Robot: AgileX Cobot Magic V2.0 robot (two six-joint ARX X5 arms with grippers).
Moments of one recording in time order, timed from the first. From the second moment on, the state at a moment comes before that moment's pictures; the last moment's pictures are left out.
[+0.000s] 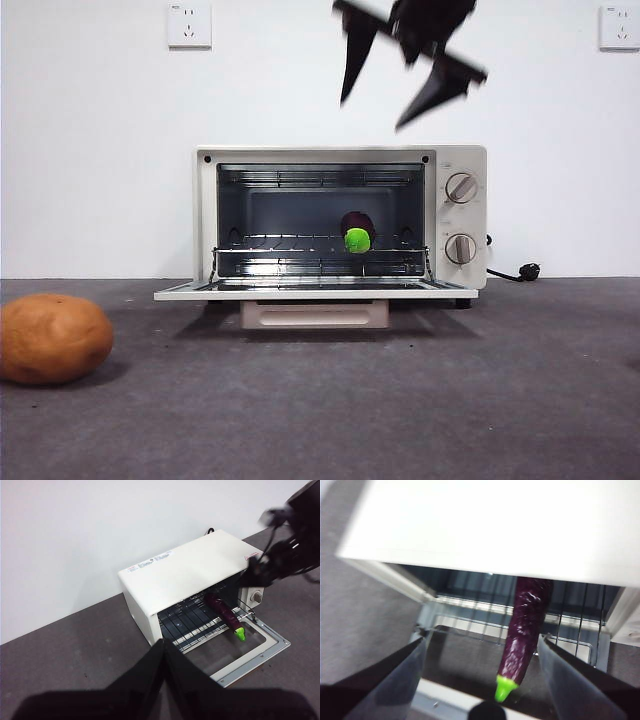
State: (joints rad) left arm -0.25 1.01 1.77 -1.08 0.11 0.19; right arm 0.44 1.80 1.82 -0.71 -0.14 0.27
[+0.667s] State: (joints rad) left arm -0.27 1.01 1.77 -1.08 0.11 0.19; right arm 0.44 1.17 1.82 -0.93 -0.15 0.16
